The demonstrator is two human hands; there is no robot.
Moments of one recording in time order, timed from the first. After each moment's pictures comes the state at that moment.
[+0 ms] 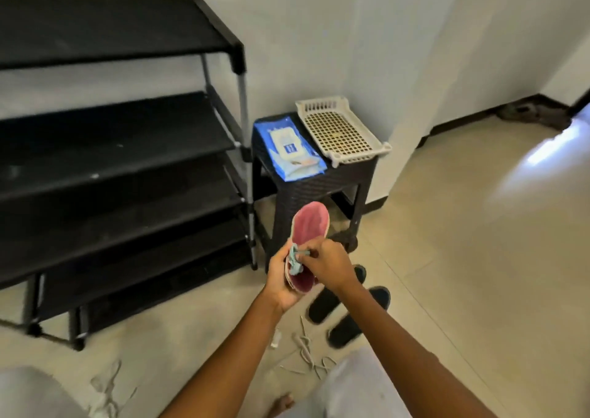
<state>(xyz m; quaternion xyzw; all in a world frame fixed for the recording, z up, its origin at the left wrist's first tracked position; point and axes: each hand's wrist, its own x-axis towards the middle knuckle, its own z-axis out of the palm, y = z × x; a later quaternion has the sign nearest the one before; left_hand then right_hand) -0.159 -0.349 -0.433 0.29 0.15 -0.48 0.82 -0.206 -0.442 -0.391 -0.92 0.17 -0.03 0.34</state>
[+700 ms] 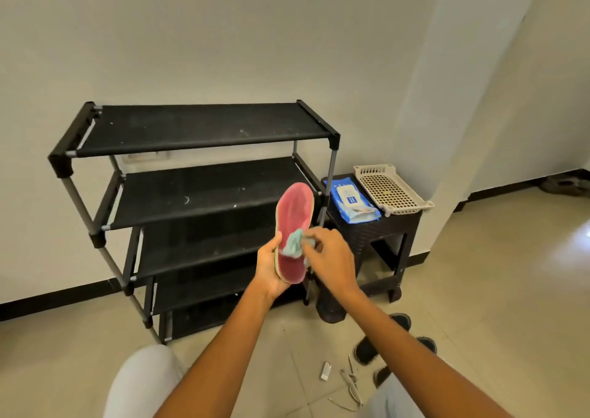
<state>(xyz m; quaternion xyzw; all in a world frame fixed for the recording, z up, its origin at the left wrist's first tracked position) -0.136 -0.166 -0.317 0.31 0.05 -0.36 0.88 -0.208 -0.272 -0.268 -0.91 0.07 -0.23 0.34</state>
